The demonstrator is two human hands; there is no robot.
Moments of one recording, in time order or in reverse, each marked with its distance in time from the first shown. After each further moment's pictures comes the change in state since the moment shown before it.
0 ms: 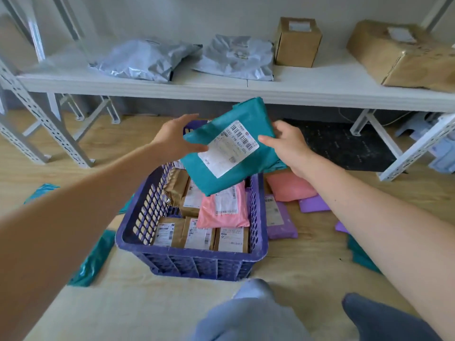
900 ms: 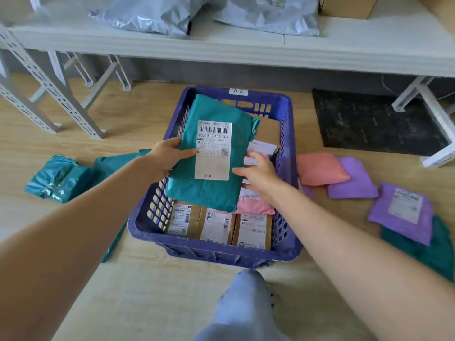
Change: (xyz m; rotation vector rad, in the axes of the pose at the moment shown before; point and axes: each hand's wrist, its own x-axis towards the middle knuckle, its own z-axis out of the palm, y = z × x) left_hand -0.006 -0.121 0.046 -0.650 -0.158 -0.617; right_hand 0.003 0.093 0.140 0.246 -0.207 0.440
